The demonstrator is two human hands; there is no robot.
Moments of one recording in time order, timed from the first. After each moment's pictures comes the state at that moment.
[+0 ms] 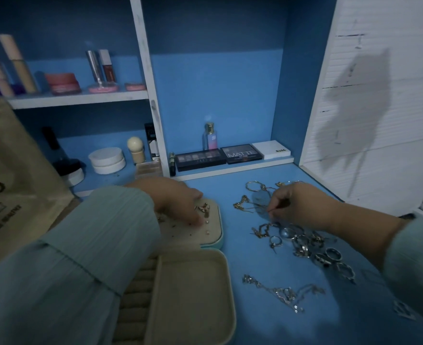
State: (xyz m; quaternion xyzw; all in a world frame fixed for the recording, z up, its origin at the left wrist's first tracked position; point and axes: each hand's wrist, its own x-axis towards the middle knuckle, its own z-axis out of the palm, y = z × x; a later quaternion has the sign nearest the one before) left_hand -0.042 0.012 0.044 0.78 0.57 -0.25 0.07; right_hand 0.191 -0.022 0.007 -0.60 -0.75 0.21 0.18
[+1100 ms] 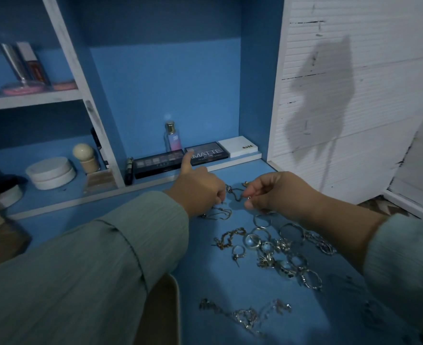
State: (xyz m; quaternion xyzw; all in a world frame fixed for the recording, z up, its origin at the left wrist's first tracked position) left_hand 0.060 0.063 0.001 0.88 0.46 -0.04 -0.12; right_hand 0.220 -0.012 0.004 -0.60 -0.58 0.40 0.37
